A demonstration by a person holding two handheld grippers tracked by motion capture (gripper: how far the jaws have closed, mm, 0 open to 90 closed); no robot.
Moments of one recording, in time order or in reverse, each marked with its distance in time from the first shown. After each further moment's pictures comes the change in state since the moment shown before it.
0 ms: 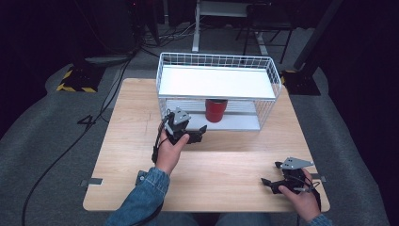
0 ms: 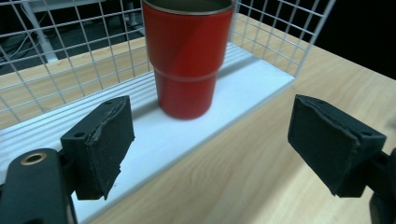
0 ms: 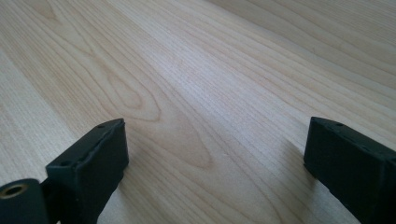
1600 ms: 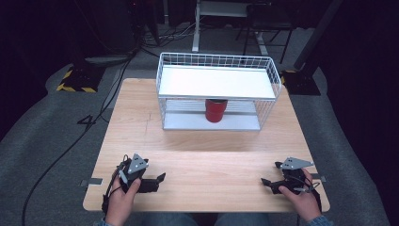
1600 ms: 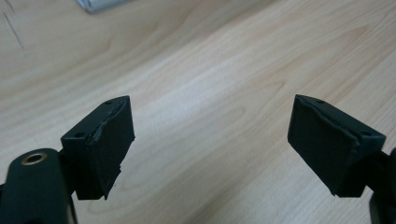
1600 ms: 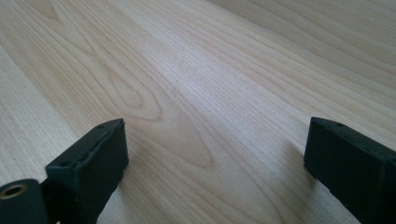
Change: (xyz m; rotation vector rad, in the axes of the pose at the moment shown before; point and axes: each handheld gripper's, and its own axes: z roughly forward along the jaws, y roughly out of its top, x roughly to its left) left arm 0.018 -0.129 -0.116 0.253 0.025 -0.031; right arm 0.000 0.000 0.000 0.000 0.002 -0.003
